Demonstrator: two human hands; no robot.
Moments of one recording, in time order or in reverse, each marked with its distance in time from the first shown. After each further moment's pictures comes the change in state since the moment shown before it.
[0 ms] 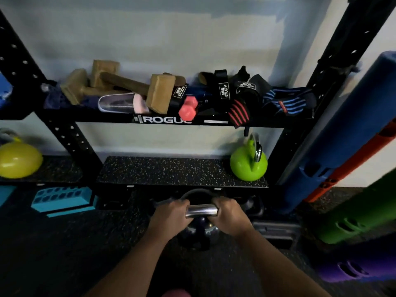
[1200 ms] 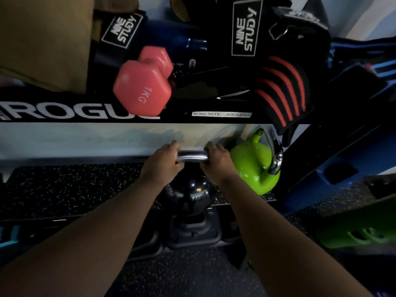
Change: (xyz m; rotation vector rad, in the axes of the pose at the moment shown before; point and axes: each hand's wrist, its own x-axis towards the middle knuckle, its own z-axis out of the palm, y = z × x) left_hand 0.339 -0.082 0.134 -0.389 0.067 -0.041; right_hand 0.307 0.144 0.052 -0.095 0.162 0.183
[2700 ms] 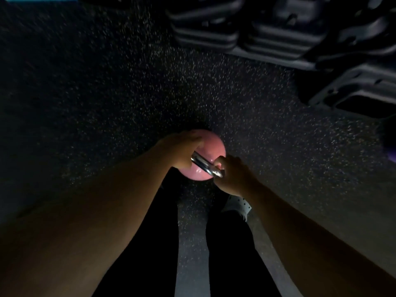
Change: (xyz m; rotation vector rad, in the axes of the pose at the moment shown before) left_hand -0.544 -0.136 0.211 0.084 -0.920 -0.141; right_hand -0.548 0.043 0.293 -0.039 -0.982 0.079
